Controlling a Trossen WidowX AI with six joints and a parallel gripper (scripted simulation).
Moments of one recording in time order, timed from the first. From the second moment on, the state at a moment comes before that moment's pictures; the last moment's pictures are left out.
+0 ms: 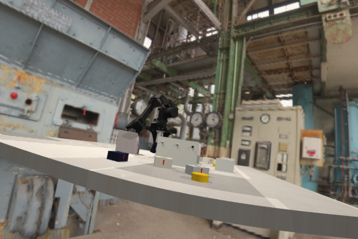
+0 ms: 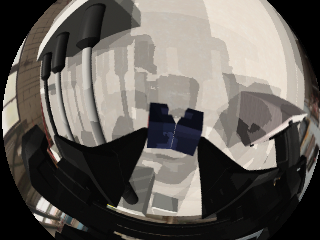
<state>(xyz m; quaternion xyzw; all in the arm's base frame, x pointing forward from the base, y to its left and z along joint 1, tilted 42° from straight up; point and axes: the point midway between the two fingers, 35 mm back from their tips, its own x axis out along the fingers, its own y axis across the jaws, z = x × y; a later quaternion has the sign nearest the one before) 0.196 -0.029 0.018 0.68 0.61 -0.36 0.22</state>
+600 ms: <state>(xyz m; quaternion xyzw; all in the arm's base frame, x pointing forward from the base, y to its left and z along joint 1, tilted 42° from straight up) 0.204 -0.085 0.078 0.68 0.60 -0.36 0.22</state>
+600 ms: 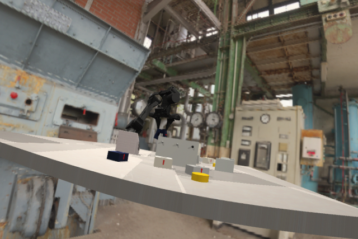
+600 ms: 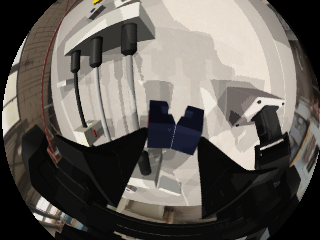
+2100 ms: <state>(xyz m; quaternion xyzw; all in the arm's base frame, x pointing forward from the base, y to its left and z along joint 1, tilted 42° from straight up) 0.336 -0.135 0.046 0.65 0.63 -0.31 0.28</state>
